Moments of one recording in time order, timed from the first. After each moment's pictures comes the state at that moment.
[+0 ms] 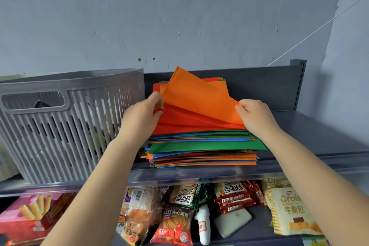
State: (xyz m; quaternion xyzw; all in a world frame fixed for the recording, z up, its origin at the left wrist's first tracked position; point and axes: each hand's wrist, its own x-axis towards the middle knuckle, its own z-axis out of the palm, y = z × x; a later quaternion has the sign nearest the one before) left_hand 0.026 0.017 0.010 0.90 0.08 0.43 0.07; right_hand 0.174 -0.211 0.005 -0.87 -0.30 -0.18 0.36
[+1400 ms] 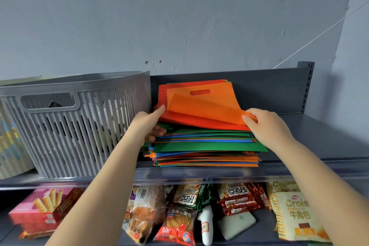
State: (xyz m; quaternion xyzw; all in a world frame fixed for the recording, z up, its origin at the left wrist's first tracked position) left_hand 0.033 0.009 0.018 0.74 0.35 0.22 0.53; right_hand 0.176 -0.234 -0.008 -0.89 -0.31 -0.18 0.28
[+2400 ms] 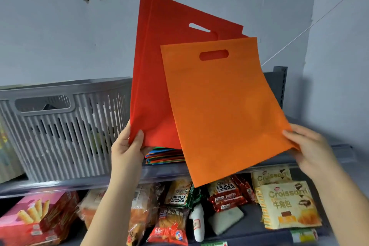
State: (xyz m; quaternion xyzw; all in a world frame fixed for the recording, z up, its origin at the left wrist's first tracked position) left_hand -0.026 -0.038 -0.042 0.55 0.05 0.49 0.67; right_hand 0.151 -0.334 -0.041 -0.60 -0.15 0.00 0.79
